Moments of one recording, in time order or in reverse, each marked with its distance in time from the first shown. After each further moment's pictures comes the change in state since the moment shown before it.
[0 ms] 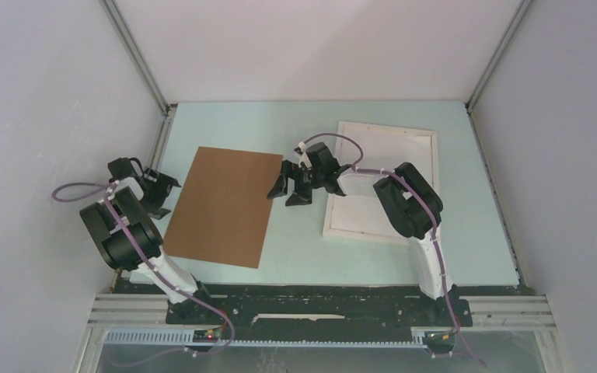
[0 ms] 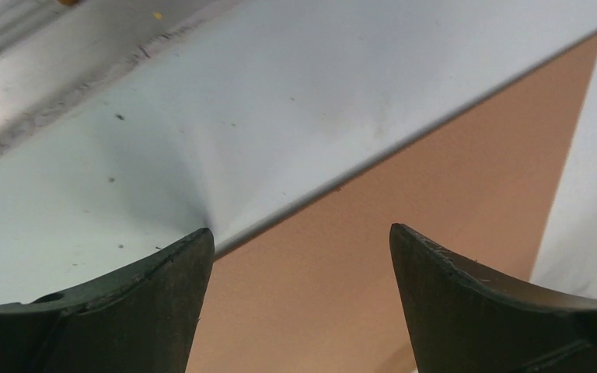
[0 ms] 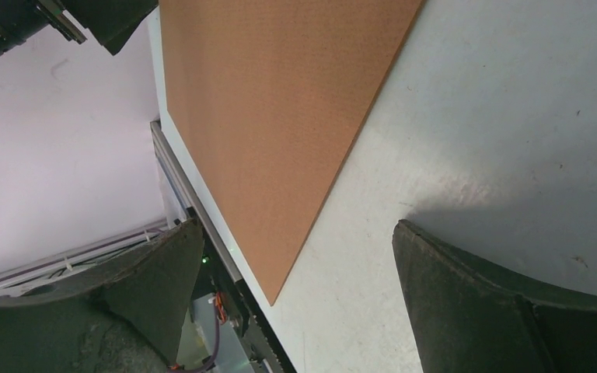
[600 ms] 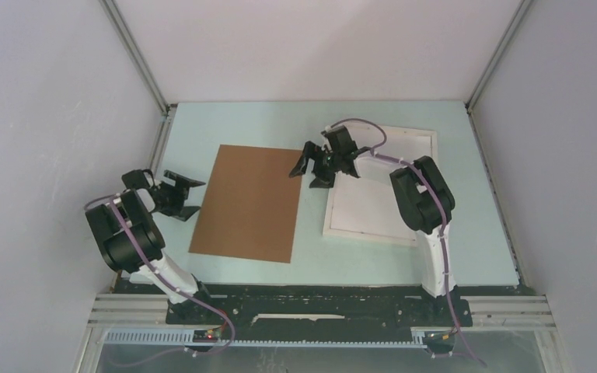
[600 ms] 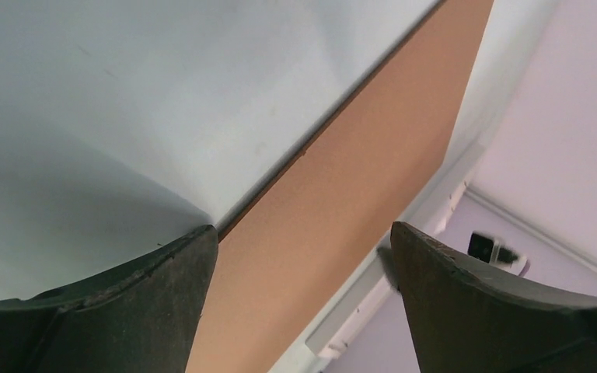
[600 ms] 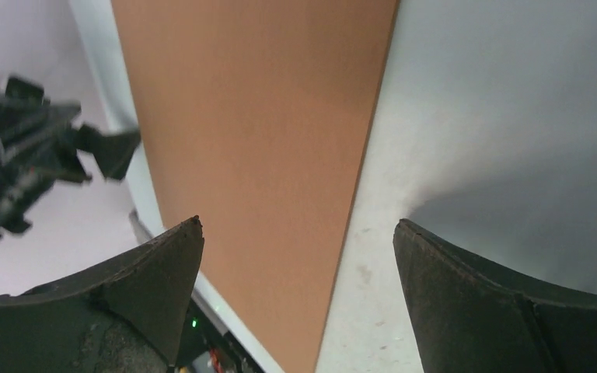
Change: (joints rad) left arm -0.026 -0.021 -0.182 0.183 0.410 -0.105; right arm -0.135 -0.031 0.044 -0.168 0.115 -0.019
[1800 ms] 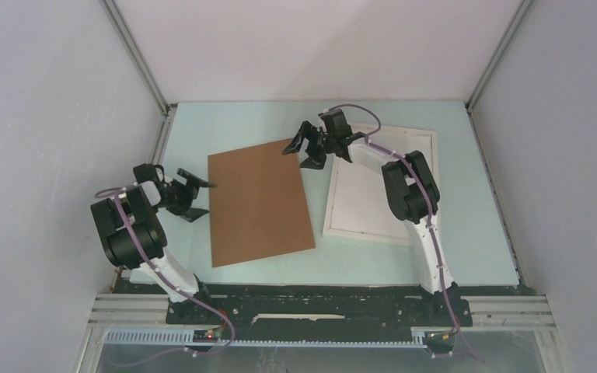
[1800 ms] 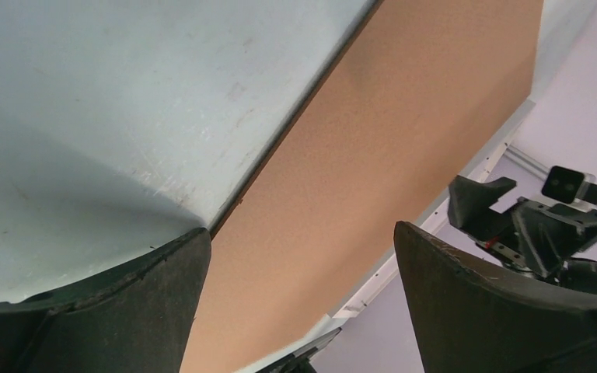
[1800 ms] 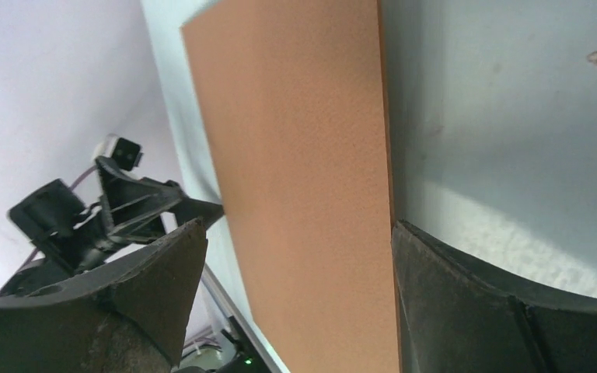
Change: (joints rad) left arm -0.100 0.014 0.043 -0.151 0.021 0.039; right arm -0.038 0.214 0.386 -0.094 -0.016 0.092
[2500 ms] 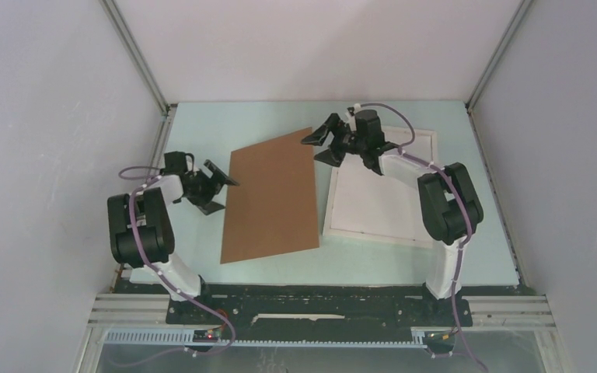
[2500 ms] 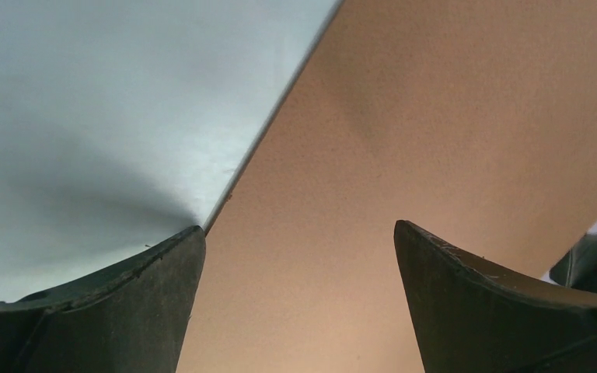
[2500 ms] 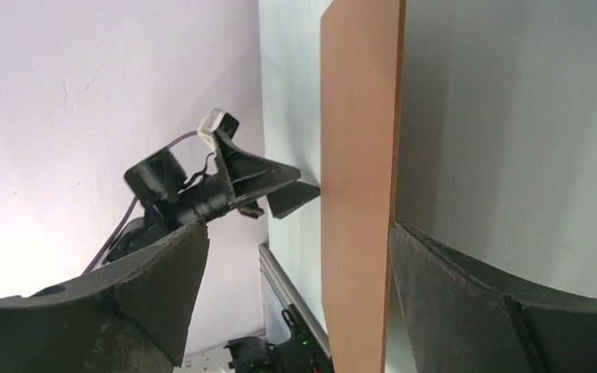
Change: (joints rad) left arm -0.225 -0.034 0.014 0.028 -0.130 0.014; right arm -0.062 -0.398 -0.464 0.349 -0.048 0.185
